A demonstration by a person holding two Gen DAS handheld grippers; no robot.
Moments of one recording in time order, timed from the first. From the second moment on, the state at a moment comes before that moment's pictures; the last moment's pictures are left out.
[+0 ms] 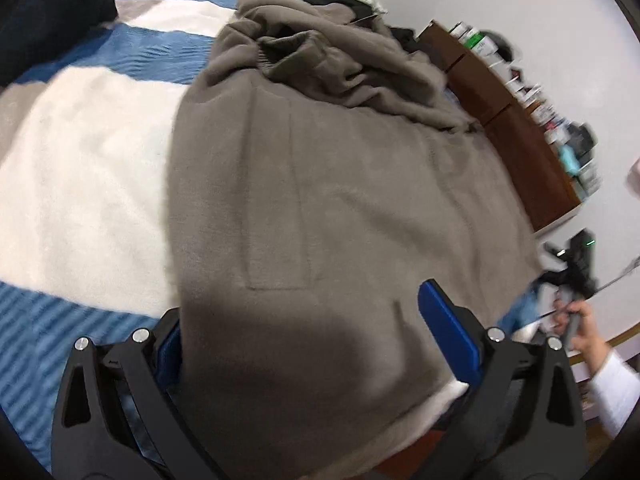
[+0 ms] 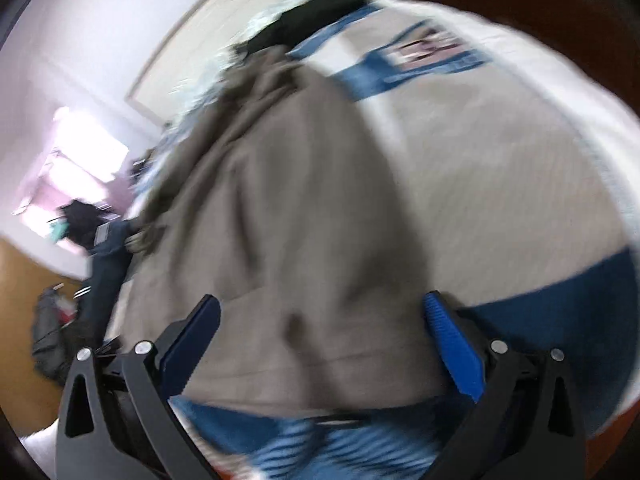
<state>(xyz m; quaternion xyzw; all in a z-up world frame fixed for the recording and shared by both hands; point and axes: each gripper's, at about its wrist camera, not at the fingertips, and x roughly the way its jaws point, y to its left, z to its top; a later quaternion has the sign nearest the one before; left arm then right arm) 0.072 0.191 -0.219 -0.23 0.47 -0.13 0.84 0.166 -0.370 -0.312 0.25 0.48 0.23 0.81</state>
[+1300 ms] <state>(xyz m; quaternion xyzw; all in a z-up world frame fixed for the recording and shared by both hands) 0.056 0.195 -0.199 -0.30 0.48 -0.17 0.80 0.149 -0.325 -0.282 0.33 0.48 0.23 0.78</state>
